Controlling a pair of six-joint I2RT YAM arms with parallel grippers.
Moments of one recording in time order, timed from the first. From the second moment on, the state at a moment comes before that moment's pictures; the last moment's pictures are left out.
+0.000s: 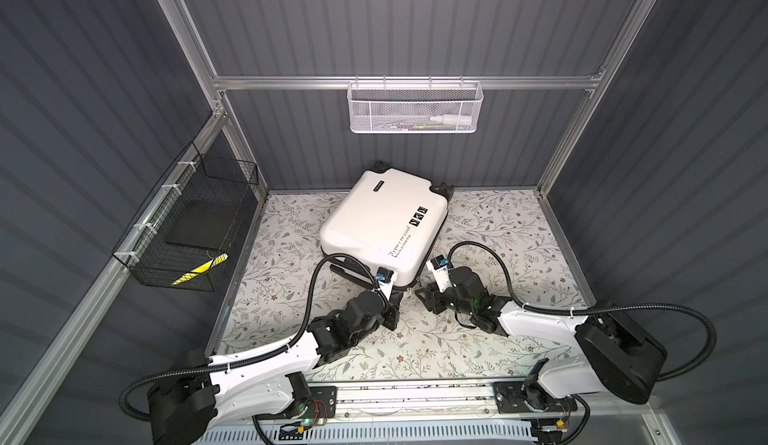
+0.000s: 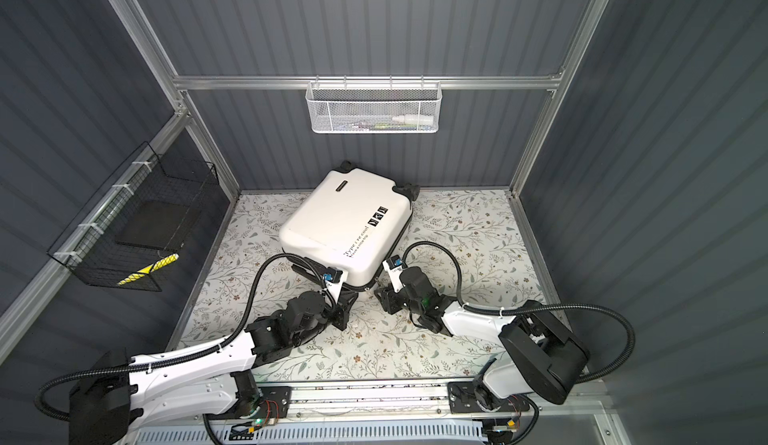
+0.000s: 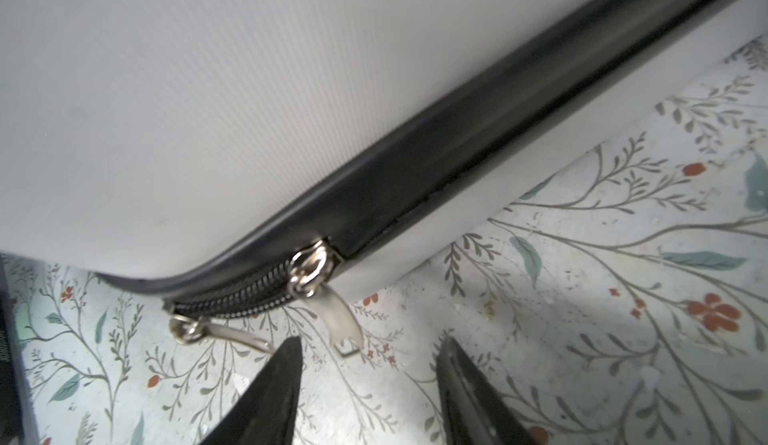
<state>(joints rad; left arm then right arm) -1.05 1.03 0.50 0.09 -0.26 -0.38 0.75 1.41 0.52 0.30 -0.08 0.31</state>
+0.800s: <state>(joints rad) -1.05 0.98 0.58 -0.03 -0.35 -0.40 0.76 1.45 0.57 0.30 -0.06 0.30</state>
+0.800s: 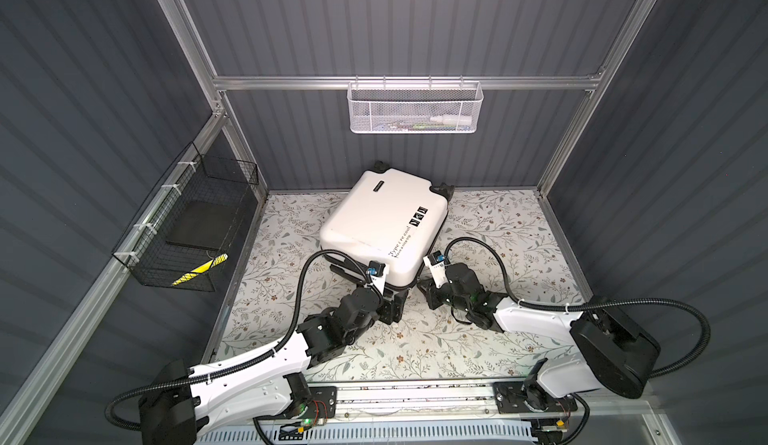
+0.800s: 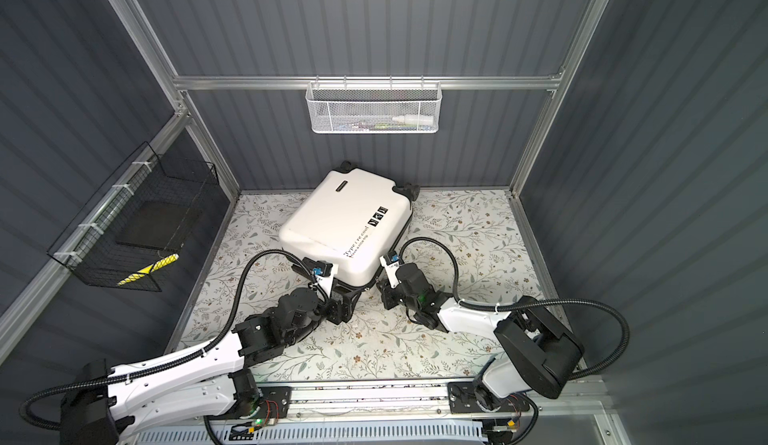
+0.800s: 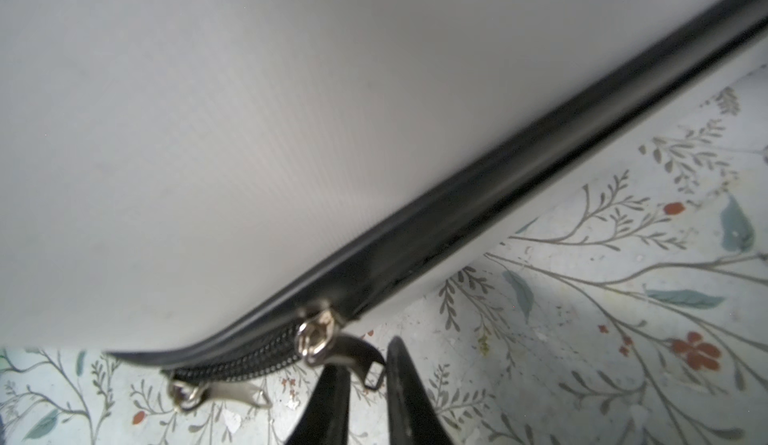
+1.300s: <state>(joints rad) -0.93 1.08 0.75 -0.23 -0.44 -0.48 0.77 1.44 0.57 0.30 -0.09 0.30</state>
